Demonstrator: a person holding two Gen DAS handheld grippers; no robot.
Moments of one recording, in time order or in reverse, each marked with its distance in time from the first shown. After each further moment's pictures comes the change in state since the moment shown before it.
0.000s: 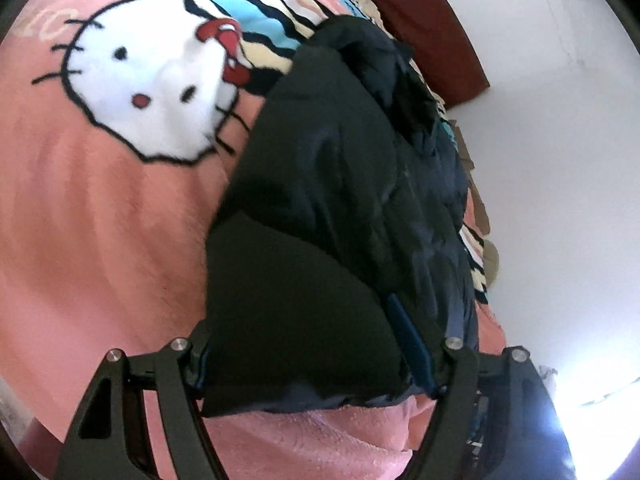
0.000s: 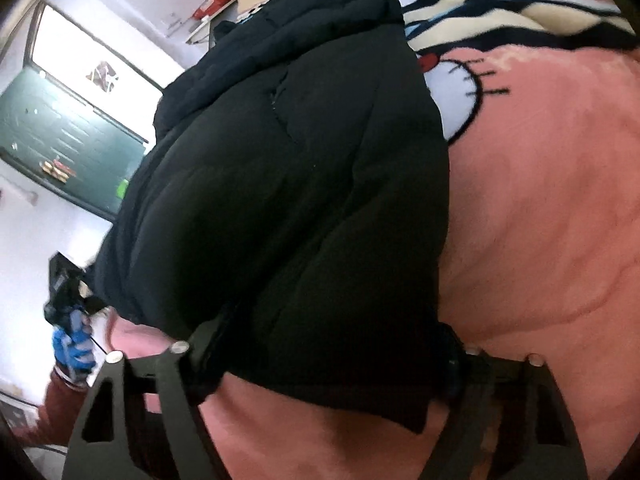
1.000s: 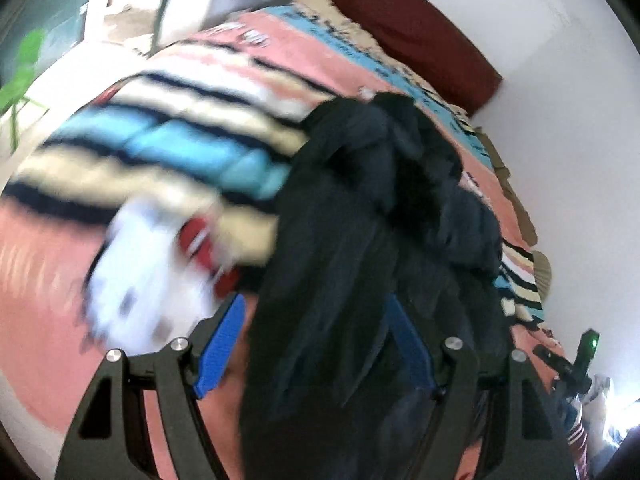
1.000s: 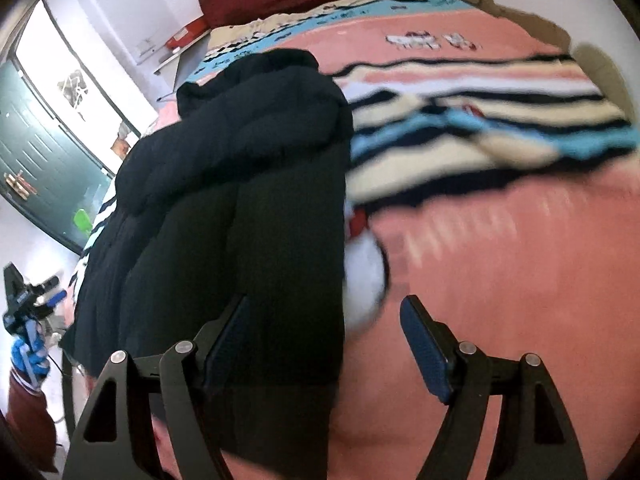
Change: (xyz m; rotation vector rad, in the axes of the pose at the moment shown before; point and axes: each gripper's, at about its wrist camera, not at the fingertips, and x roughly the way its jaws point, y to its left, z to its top) left arm -0.020 -0.072 0.127 0.207 -0.132 0.215; right arm -0.063 -0.001 0.109 -0.061 -0.138 -0.222
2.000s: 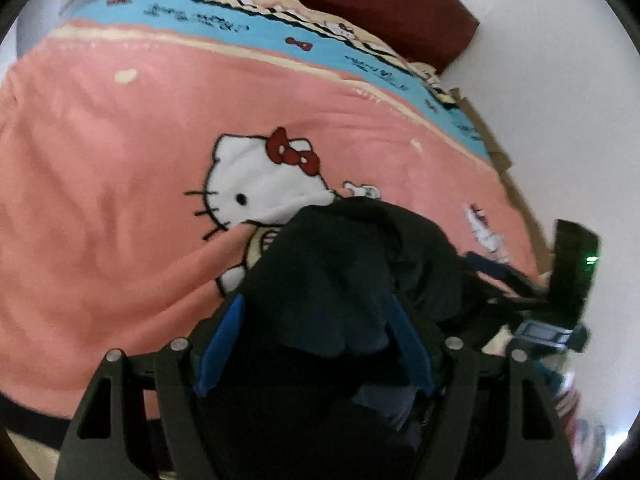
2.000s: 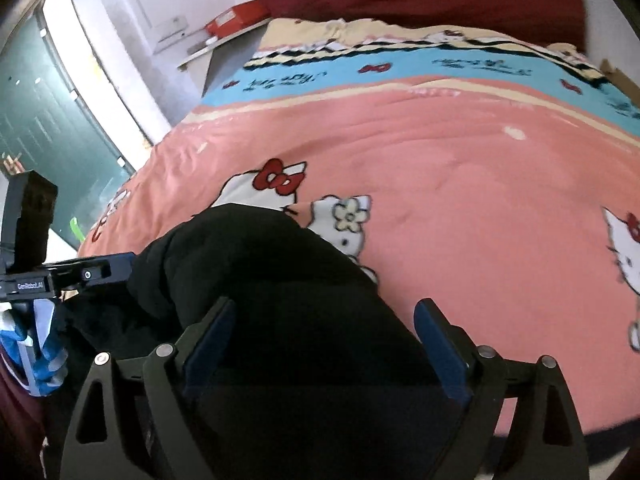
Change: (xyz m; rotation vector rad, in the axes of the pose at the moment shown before) left arm 0.434 -0.155 0.383 0.194 0.181 -0.152; right arm 0.367 0.145 0.468 -0.286 -0.017 0.144
